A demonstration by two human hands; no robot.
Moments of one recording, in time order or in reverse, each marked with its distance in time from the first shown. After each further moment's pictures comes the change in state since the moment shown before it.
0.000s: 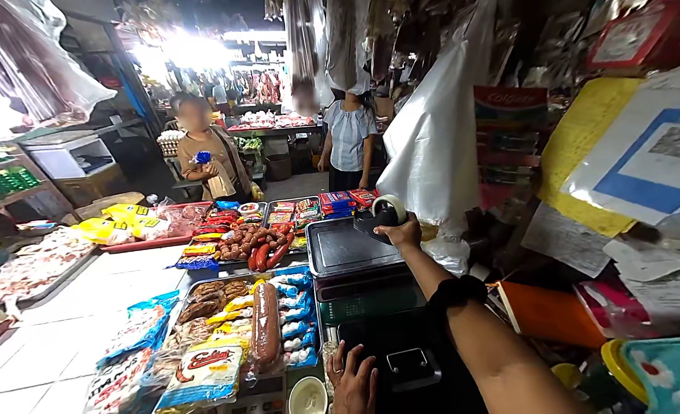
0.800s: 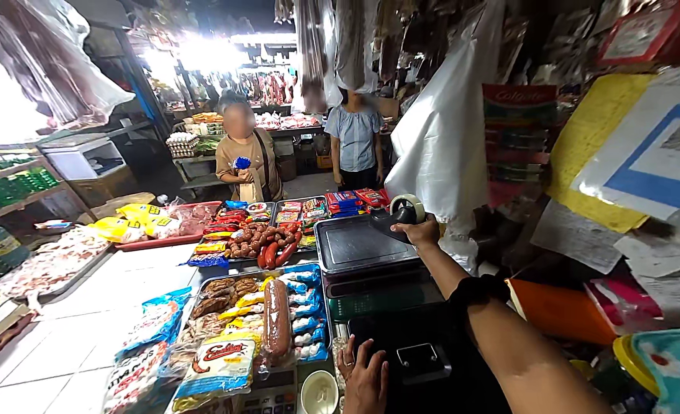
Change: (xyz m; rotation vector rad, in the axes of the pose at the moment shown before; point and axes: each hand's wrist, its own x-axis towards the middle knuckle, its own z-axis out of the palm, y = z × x) left_hand 0.001 0.002 -0.003 -0.024 -0.007 -0.025; right_hand 0.002 0.012 -0.008 0.101 0.062 0.067
